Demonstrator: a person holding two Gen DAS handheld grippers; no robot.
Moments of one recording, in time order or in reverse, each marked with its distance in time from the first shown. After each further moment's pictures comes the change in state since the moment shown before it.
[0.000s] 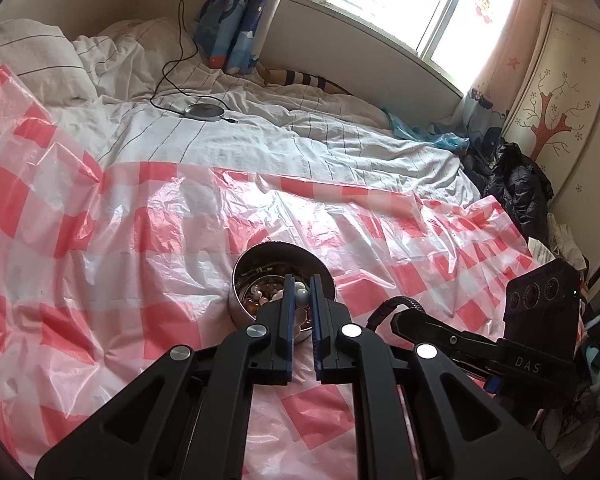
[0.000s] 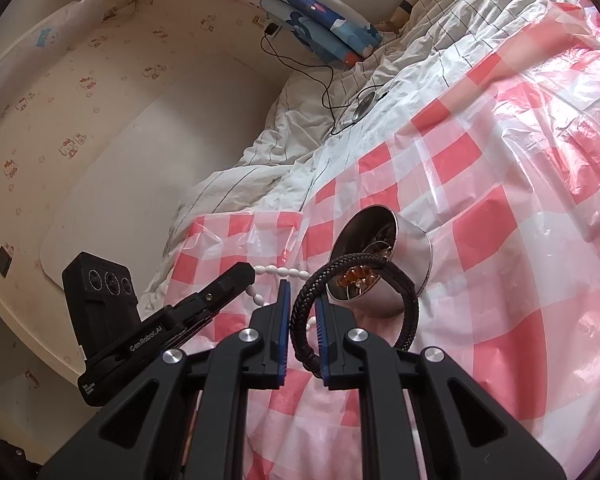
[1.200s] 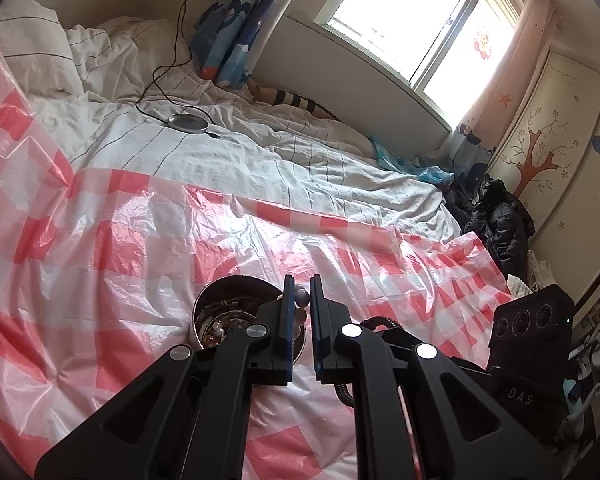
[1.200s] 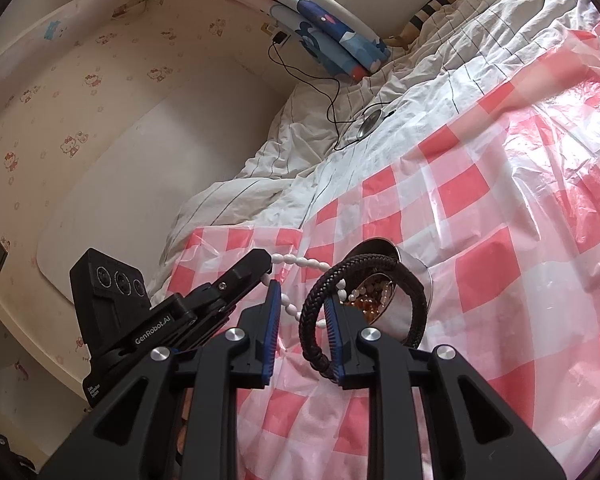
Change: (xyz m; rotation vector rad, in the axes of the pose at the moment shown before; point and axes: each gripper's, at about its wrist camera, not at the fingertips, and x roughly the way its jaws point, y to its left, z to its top) left arm 0.025 -0.008 0.013 -0.079 -0.087 -0.094; right arm 0.003 0.006 0.020 -0.054 -0.035 -0.019
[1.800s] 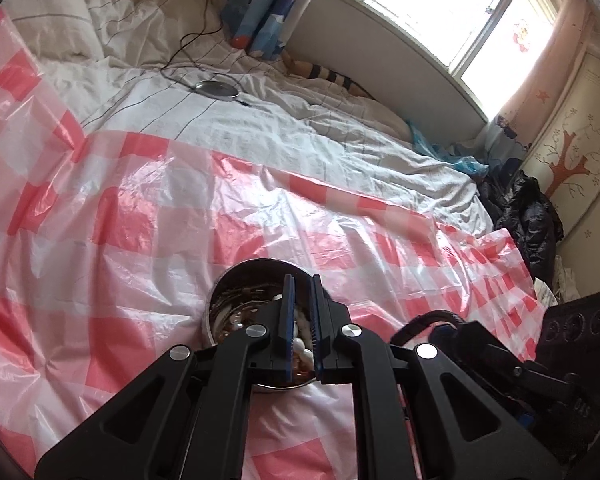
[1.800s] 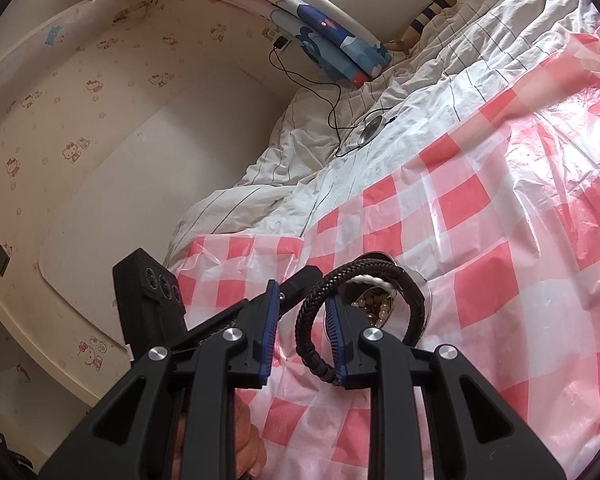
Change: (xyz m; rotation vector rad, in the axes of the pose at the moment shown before) left arm 0.043 0.023 -0.005 -0.095 0.092 0.118; right arm 0.001 -0.003 0.009 0.006 -0.009 0.014
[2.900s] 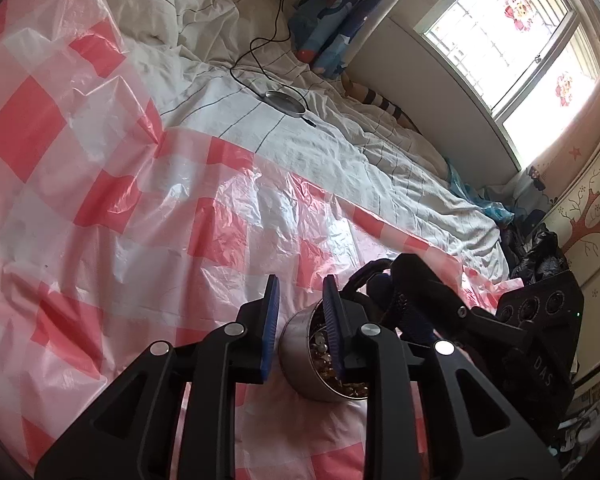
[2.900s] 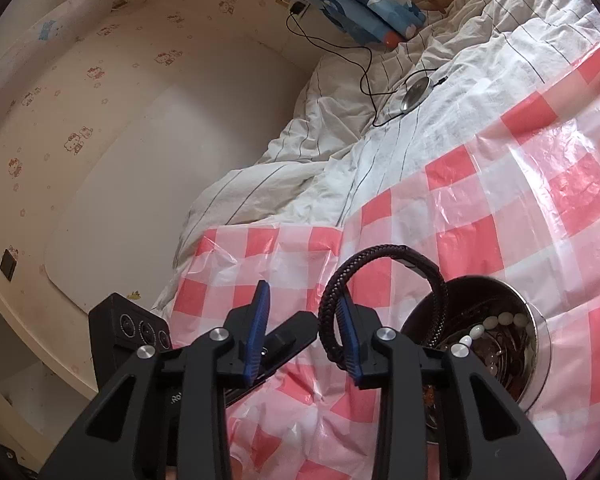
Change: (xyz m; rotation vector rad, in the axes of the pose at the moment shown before) left arm -0.030 0.063 0.018 -0.154 -0.050 0.053; right arm 0.122 0.011 0.012 0.031 0.107 0.092
